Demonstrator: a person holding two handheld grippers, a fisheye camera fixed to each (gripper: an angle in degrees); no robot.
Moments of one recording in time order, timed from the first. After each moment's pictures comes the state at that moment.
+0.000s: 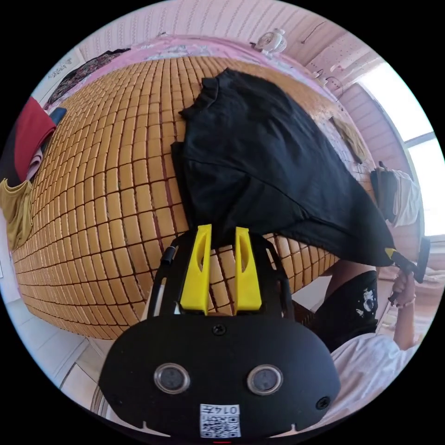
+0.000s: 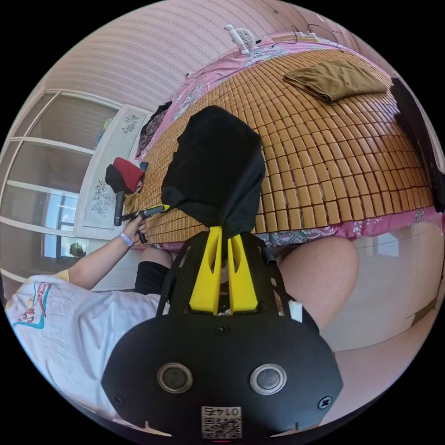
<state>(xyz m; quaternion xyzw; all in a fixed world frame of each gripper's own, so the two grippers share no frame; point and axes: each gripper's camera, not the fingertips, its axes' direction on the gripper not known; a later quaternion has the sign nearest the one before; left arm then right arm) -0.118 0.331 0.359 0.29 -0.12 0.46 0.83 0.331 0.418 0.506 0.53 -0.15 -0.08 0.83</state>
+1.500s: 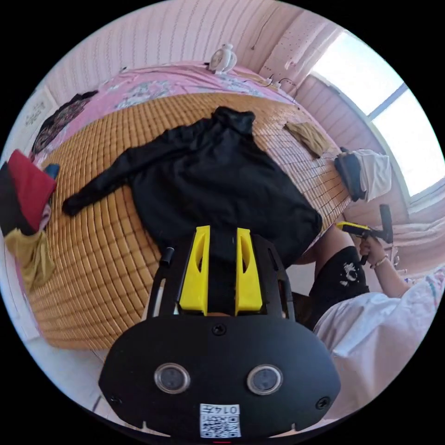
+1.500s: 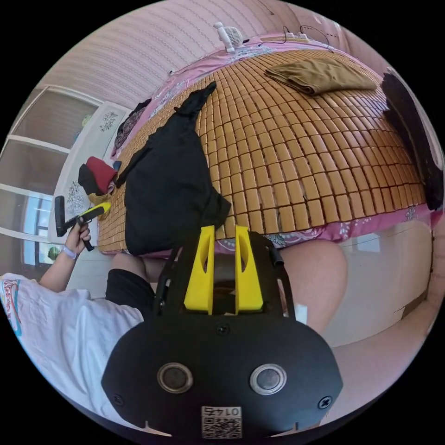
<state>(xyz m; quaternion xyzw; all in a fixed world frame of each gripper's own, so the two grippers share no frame) -0.131 0.354 0.317 0.32 -0.10 0.55 0.77 0.318 0.380 0.571 0.53 -0.10 -0.03 0.84</state>
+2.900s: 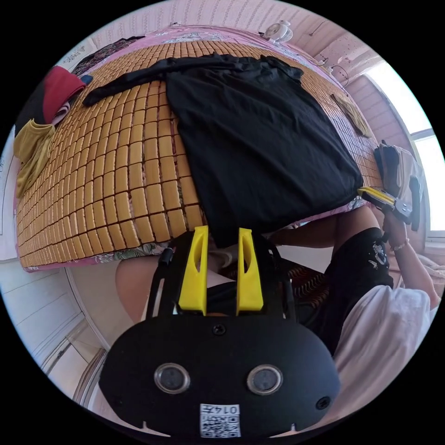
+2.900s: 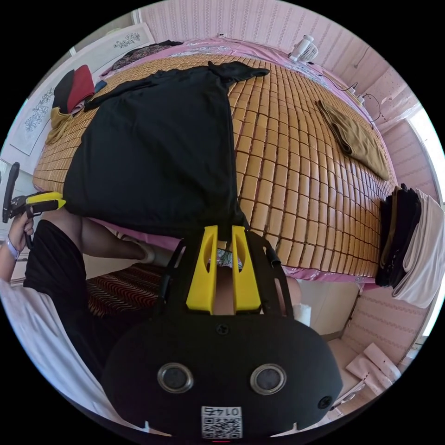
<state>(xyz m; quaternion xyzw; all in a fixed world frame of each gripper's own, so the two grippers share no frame) -0.239 0.313 0.419 0.28 -0.15 0.43 0.85 0.101 0.331 0.615 0.49 0.21 -0.06 0.84</state>
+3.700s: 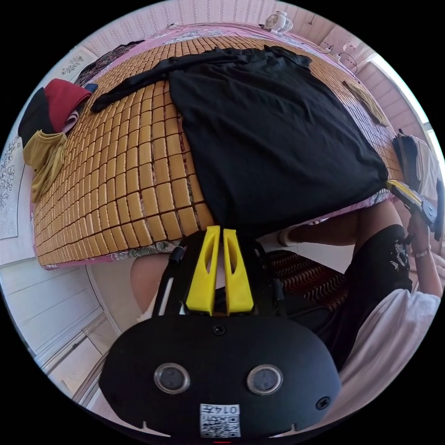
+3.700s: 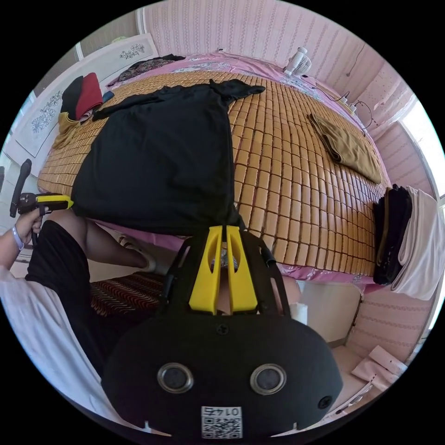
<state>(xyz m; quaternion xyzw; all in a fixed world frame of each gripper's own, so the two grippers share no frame) -0.250 0.304 0.425 0.30 -0.21 0.41 0.84 0.112 0.359 0.634 0.53 0.20 -0.07 0.82</state>
